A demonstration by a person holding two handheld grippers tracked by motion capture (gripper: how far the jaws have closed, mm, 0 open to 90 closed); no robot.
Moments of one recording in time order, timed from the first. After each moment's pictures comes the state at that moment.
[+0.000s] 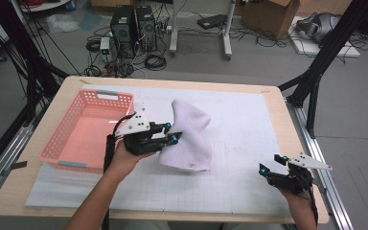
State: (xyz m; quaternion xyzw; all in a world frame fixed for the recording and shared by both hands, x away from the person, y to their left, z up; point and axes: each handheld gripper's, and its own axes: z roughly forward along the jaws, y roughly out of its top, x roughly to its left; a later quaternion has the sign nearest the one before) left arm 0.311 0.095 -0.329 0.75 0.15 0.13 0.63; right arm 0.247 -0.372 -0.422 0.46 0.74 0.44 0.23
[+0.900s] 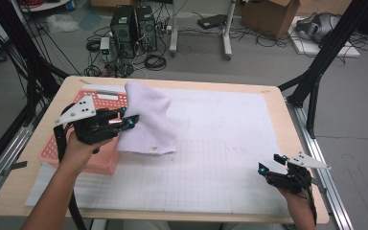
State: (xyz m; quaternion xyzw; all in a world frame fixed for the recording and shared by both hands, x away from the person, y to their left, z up) left arm 0.311 0.194 -0.298 0.72 0.19 0.18 0.64; right arm 0.249 -0.370 -0.422 0.46 0.74 0.44 0.24
